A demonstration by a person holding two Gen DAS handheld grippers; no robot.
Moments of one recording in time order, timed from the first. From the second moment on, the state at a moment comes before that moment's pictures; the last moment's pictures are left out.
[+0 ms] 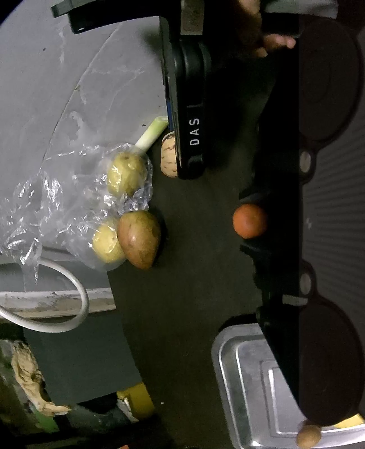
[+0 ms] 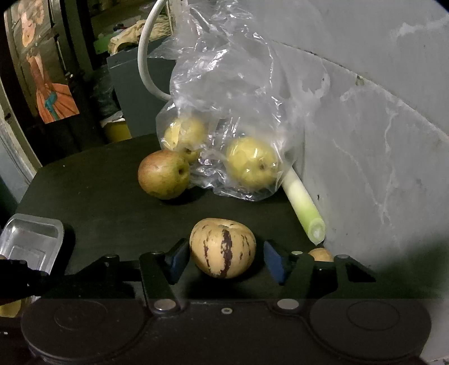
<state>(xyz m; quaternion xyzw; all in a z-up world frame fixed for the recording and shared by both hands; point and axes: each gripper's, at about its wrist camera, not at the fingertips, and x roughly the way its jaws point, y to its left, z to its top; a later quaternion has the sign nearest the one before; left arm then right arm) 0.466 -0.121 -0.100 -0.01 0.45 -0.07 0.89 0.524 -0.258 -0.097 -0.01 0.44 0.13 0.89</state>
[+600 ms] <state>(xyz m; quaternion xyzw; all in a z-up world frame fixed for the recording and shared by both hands) 0.452 -0.121 -0.095 -0.02 0.45 -0.07 0.89 0.504 -0.259 -0.096 0.01 0.44 0.14 0.89</state>
